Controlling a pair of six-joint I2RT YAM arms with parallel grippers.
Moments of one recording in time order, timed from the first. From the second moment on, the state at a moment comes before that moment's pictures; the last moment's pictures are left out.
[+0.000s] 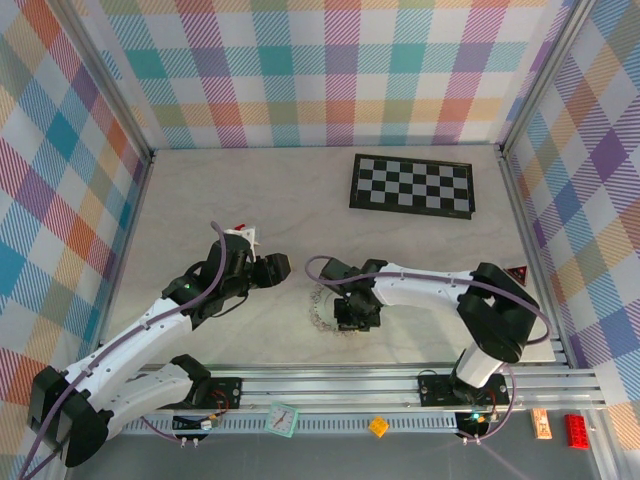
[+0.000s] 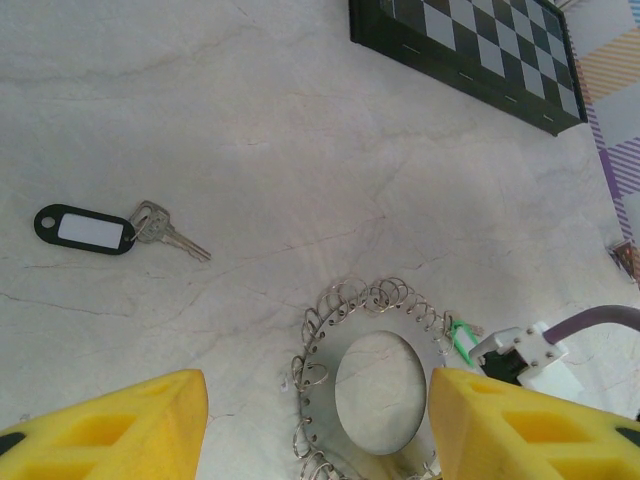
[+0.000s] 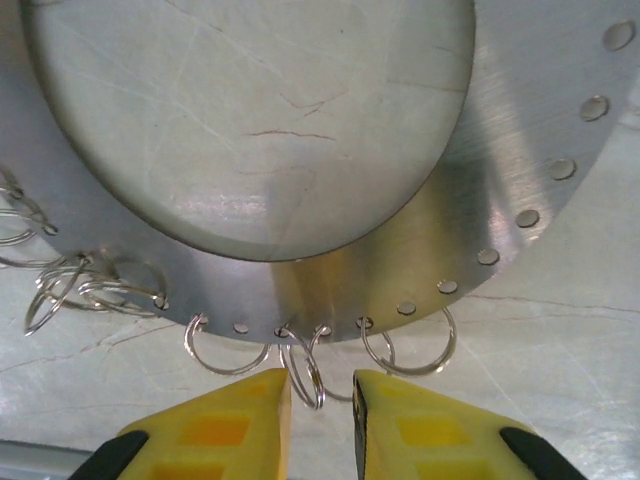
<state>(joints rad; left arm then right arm) -0.60 0.95 0.69 -0.39 0.04 -0.69 1.00 1.65 0.99 -0.81 -0.12 0.97</state>
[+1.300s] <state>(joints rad) -0.60 0.94 0.69 -0.40 0.04 -0.69 1.01 1.71 1.04 -0.82 -0.13 0.95</state>
